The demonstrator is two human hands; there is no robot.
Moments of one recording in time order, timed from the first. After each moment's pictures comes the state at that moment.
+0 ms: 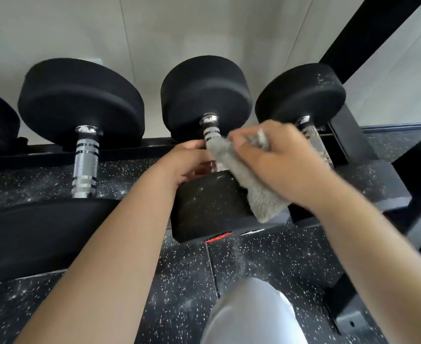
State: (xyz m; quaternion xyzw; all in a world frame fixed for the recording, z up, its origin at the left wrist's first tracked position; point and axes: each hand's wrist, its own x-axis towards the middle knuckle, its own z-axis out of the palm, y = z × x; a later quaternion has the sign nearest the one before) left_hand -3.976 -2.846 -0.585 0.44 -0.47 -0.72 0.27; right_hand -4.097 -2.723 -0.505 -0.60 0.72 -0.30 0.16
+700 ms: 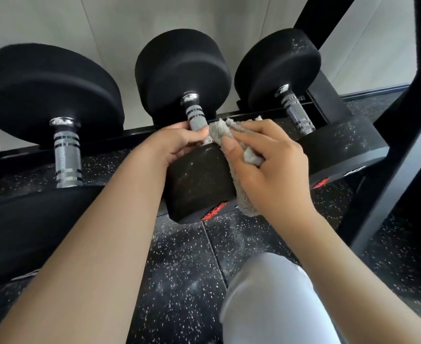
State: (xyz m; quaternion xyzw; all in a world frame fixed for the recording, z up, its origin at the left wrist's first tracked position) left_hand -3.976 -2.848 -0.586 0.39 -0.52 -0.73 0.22; right_hand -4.065 -2.683 -0.562 -0.55 0.68 -0.48 -0.06
